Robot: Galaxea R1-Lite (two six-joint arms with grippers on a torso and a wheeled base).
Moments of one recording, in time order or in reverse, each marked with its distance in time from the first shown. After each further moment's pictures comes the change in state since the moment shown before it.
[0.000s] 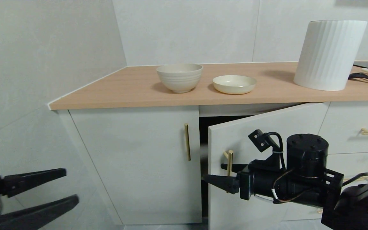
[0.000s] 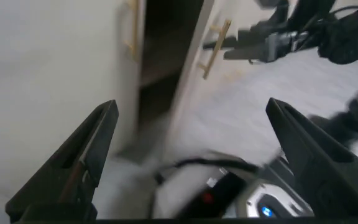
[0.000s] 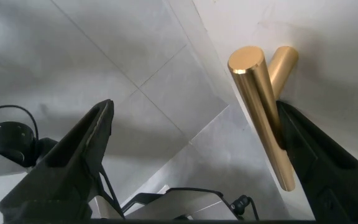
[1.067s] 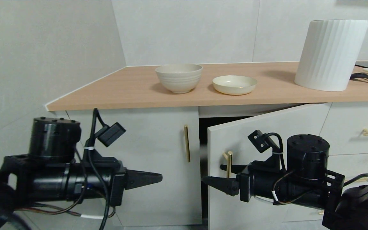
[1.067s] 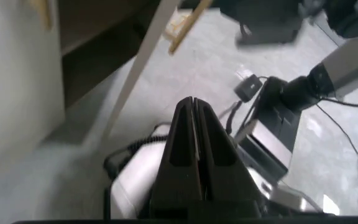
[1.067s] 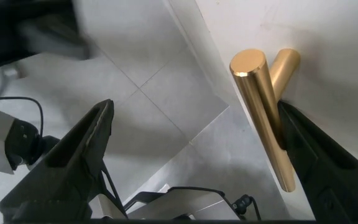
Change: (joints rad) left arm -0.286 0.615 -0.053 -0.360 -0.053 -0.077; right arm 0.019 -0.007 0.003 0.001 0.000 0.002
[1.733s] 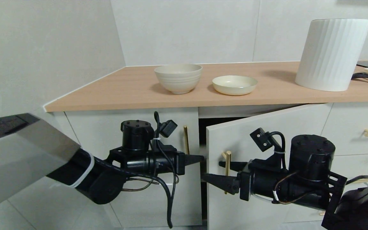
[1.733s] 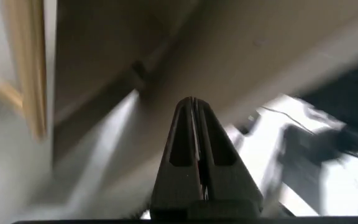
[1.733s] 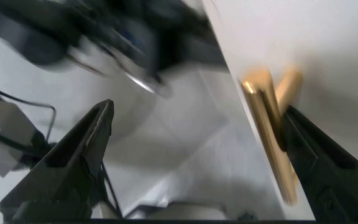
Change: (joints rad) left arm -0.136 0.517 -0.198 -0.535 0.107 -0.218; right arm 0.002 0.007 0.022 -0.119 0.002 0.002
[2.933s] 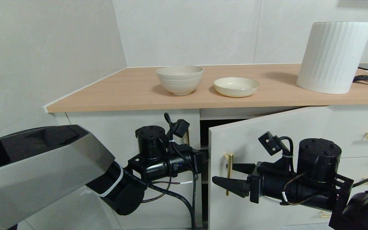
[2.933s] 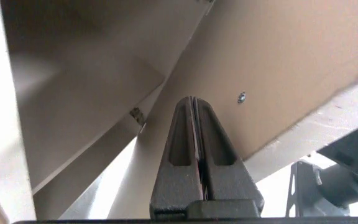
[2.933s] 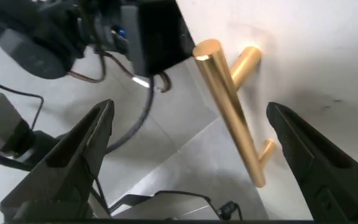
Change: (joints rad) left arm -0.135 0.089 -0.003 -0.313 0.079 -0.088; right arm -0.150 0.036 0.064 -0.026 0.017 -0.071
